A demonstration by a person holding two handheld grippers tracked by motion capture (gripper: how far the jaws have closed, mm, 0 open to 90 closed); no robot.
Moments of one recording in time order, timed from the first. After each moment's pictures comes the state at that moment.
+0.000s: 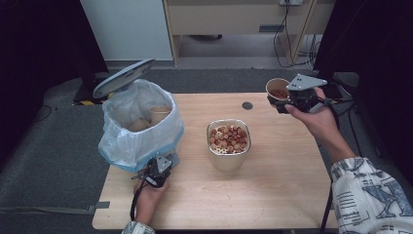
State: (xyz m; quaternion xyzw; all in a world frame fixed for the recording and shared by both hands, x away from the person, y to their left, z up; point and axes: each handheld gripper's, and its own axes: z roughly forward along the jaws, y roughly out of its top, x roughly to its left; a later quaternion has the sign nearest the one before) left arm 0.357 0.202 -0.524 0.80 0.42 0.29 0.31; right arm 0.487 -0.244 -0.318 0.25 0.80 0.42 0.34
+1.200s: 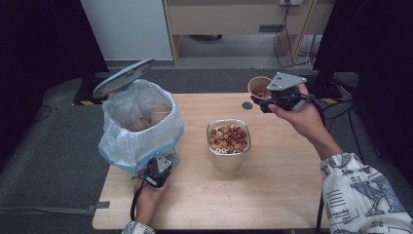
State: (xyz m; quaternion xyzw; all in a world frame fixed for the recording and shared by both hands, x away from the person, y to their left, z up) left arm 0.357 0.202 -0.524 0.80 0.42 0.29 0.31; right arm 0.482 -0.195 -0.303 0.18 0.82 0.41 0.35
